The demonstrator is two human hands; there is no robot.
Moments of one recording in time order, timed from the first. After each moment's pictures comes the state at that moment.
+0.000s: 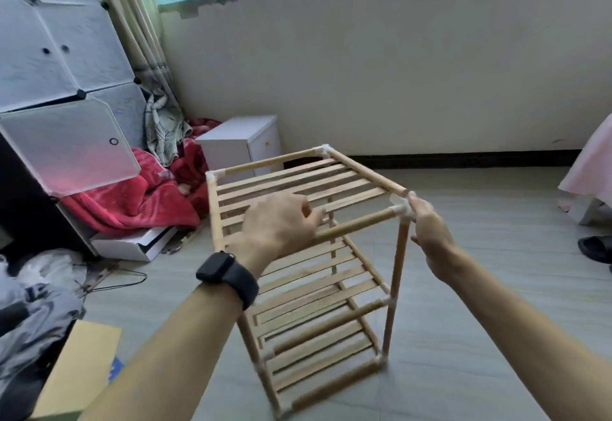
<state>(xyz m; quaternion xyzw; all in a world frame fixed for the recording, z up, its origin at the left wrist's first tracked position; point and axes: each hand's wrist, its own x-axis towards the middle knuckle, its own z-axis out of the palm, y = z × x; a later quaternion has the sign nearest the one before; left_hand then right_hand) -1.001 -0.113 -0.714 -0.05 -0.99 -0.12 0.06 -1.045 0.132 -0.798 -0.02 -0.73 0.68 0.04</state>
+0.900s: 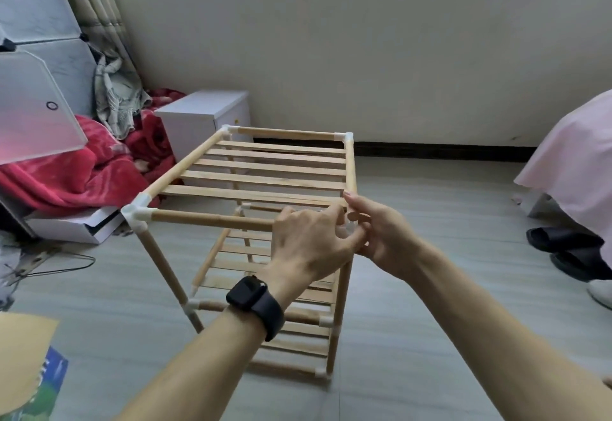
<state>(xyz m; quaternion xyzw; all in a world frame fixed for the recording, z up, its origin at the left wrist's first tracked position) -1.007 -0.033 -0.787 -0.15 -0.95 -0.13 0.23 -1.028 0.110 -0.786 0.01 -0.63 0.77 -0.13</state>
